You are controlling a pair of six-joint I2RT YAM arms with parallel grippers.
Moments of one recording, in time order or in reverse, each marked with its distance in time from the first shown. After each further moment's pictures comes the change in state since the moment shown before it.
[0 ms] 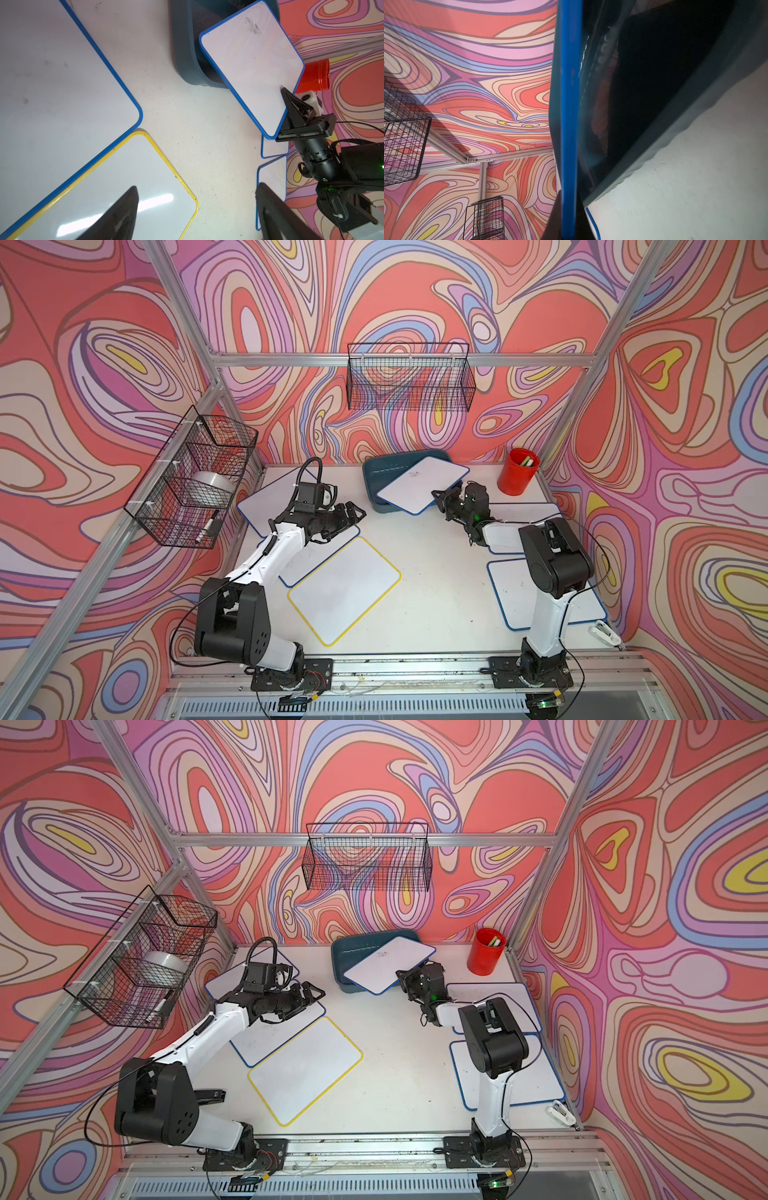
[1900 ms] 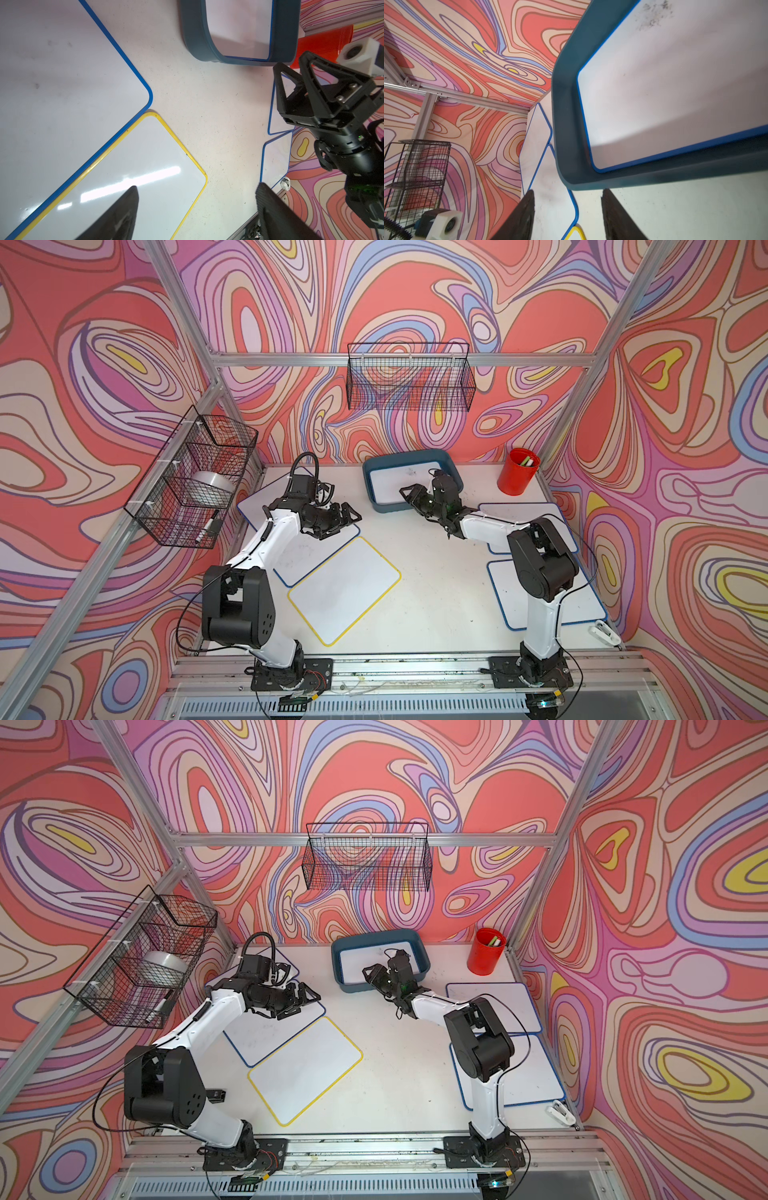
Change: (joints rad) left arm 0.071 0.090 0.137 -0.240 0.108 0.168; right arm 0.181 0.006 0.254 -0.347 0.037 -0.410
